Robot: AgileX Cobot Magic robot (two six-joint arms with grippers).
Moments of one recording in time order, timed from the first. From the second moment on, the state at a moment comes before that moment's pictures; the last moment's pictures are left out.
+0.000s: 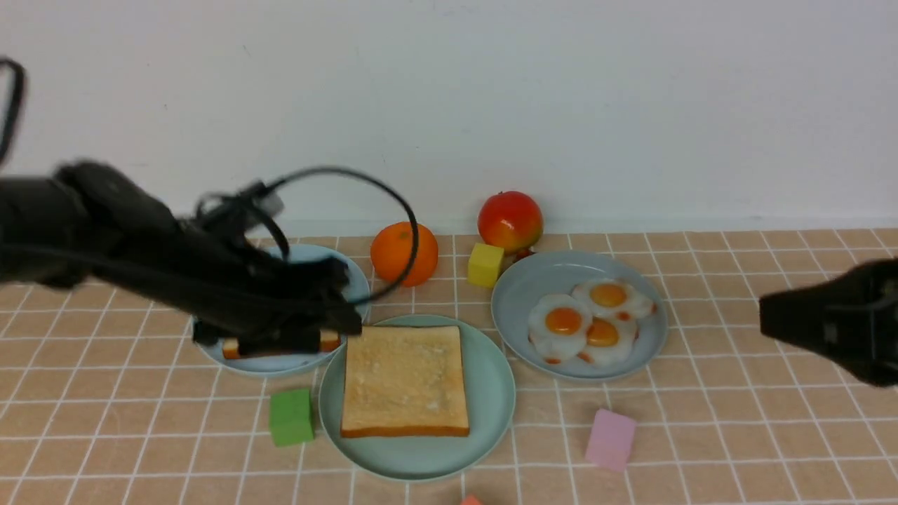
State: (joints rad) right arm 0.44 0.91 -0.91 0.22 0.71 0.14; left arm -0.14 1.70 -1.13 -0.82 0.71 0.35
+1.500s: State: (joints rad) right arm 0.31 2.00 -1.46 0.28 0.64 0.35; left arm -0.57 1.23 -1.04 -0.31 0.76 0.18
